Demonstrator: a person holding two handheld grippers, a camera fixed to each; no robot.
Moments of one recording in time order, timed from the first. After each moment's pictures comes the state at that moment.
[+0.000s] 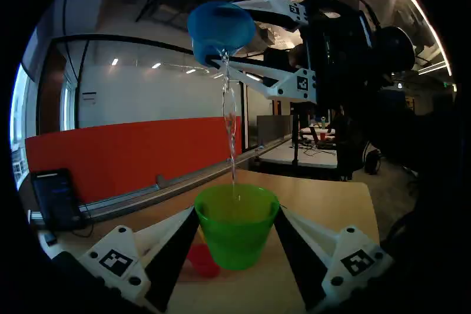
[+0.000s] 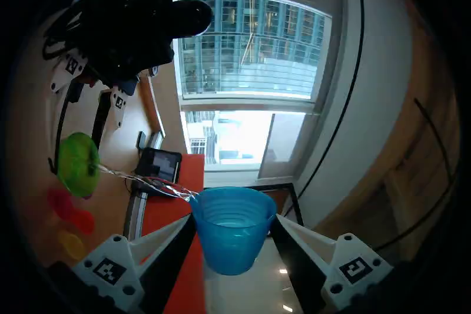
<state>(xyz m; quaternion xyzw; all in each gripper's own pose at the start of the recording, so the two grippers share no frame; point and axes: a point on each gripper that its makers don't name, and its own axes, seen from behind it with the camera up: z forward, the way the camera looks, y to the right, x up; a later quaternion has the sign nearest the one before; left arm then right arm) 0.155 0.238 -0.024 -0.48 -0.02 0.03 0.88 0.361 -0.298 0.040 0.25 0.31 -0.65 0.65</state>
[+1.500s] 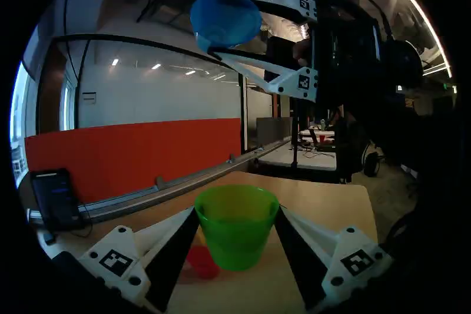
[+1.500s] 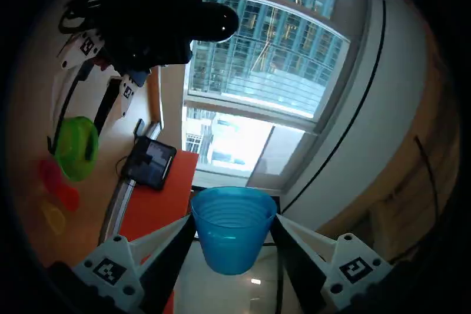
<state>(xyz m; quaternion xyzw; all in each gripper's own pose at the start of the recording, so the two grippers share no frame) 0.160 0.239 -0.025 -0.48 -0.02 0.02 0.88 0.373 -0.307 0.030 0.22 0.34 -0.69 0.60</state>
